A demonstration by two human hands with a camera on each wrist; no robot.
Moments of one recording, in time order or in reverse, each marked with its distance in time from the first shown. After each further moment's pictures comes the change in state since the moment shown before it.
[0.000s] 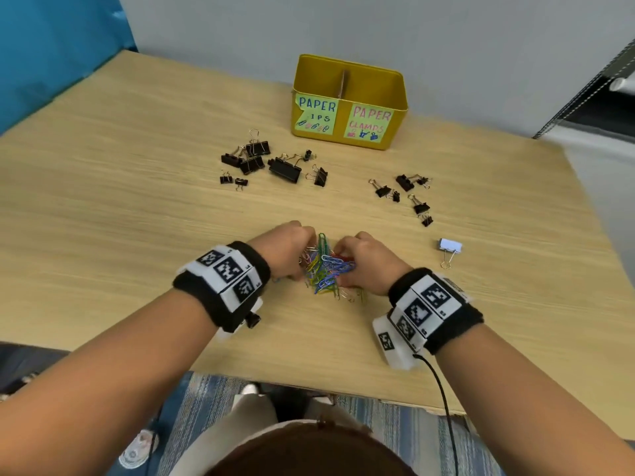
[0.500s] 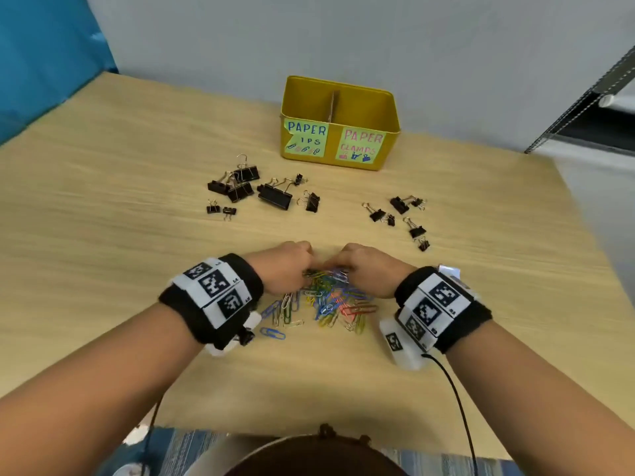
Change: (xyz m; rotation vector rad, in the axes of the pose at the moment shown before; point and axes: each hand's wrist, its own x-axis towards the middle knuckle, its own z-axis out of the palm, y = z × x) left_hand 0.033 -0.001 -0.022 0.135 -0.190 0.167; right_hand 0.034 0.004 -0.035 -0.119 -0.182 -0.093
